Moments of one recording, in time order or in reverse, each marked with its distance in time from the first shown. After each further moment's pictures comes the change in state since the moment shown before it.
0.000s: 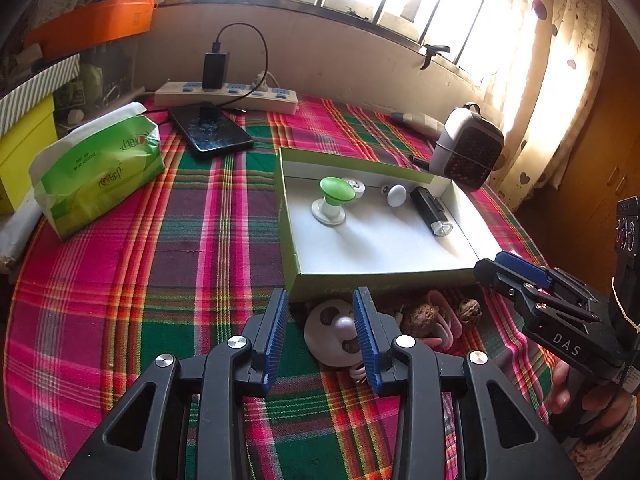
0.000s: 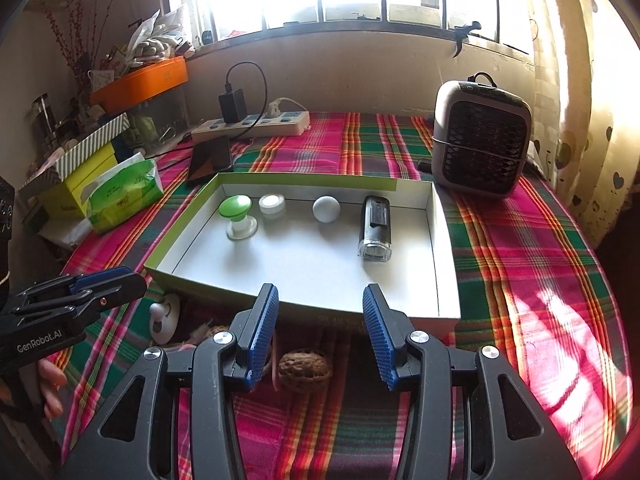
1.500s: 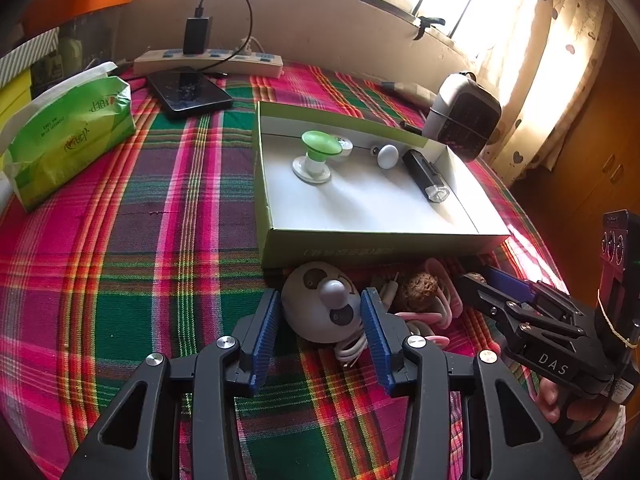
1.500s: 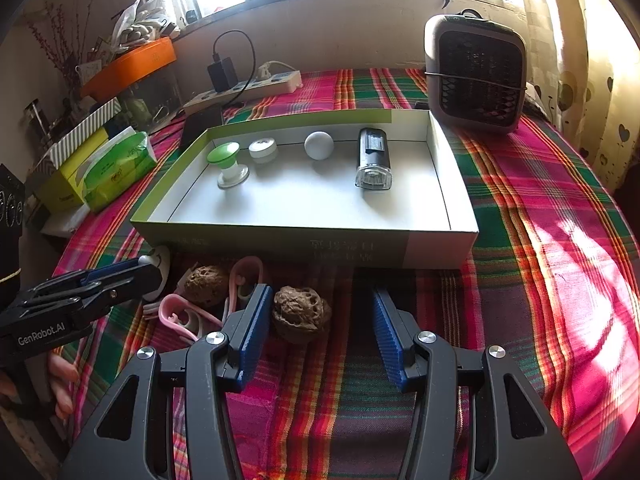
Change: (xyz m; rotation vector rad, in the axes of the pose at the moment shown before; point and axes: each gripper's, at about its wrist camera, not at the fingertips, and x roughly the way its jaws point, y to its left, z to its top) left arm 0.028 -0.005 -0.013 0.000 0.093 -0.047; right arm 0.018 -0.012 -0.030 0.080 0.102 0.038
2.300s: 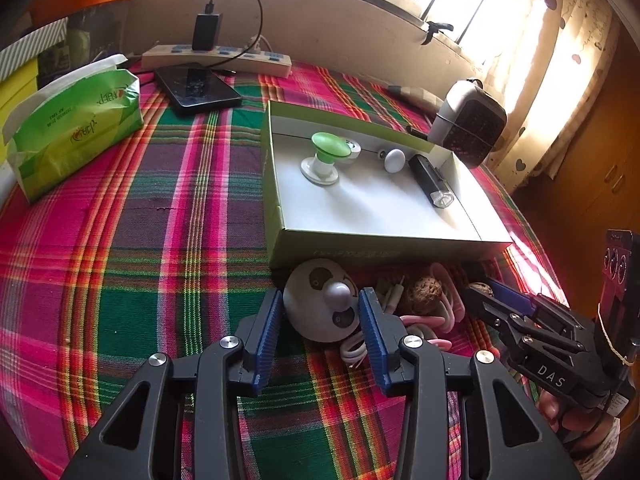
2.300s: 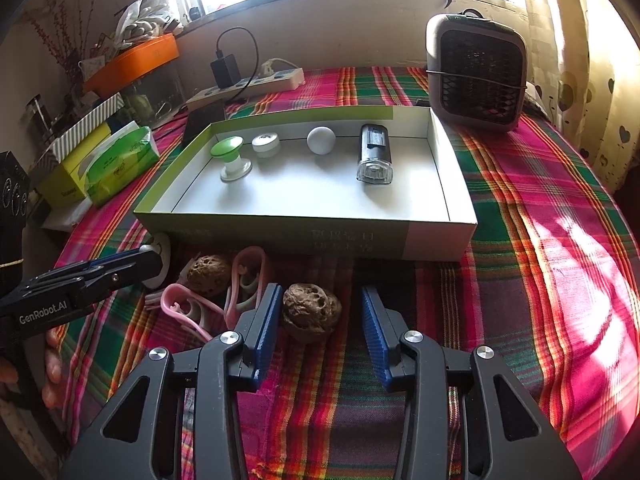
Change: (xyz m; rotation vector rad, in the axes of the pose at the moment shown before) left arm -0.002 0.005 0.001 -0.025 -0.008 0.002; right arm -0.002 0.002 -0.004 -0.016 0.007 0.001
